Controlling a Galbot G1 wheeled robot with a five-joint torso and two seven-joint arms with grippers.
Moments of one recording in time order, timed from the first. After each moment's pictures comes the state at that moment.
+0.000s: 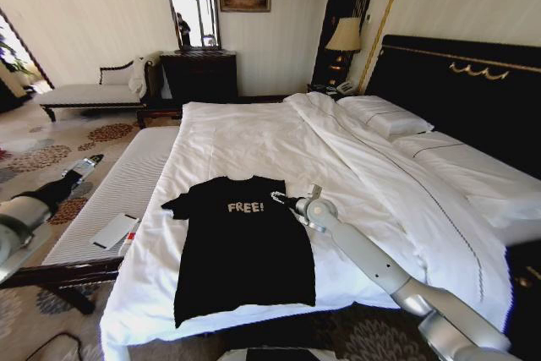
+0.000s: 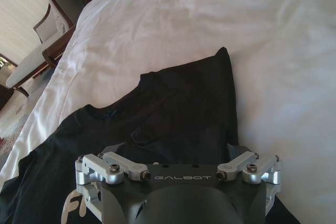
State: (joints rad) left arm 1.29 -0.87 -1.23 -2.16 -1.74 0.58 -0.62; right arm -0.56 1.06 -0.20 1.50 1.53 -0.38 0.48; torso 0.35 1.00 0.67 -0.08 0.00
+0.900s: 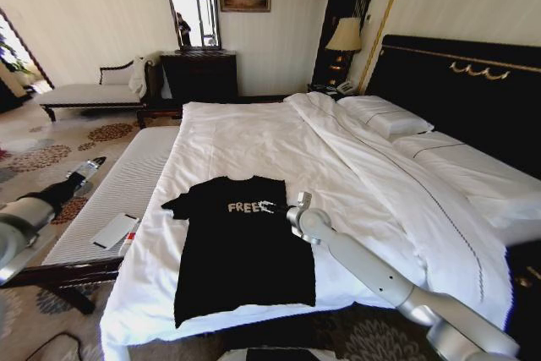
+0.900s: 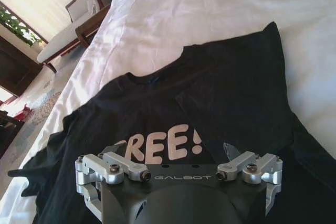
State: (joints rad) left arm 1.29 -0.88 -1.22 -2.14 -1.72 0.59 -0.62; right arm -0.59 1.00 -0.27 1.68 1.53 -0.37 0.49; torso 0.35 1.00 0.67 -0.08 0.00
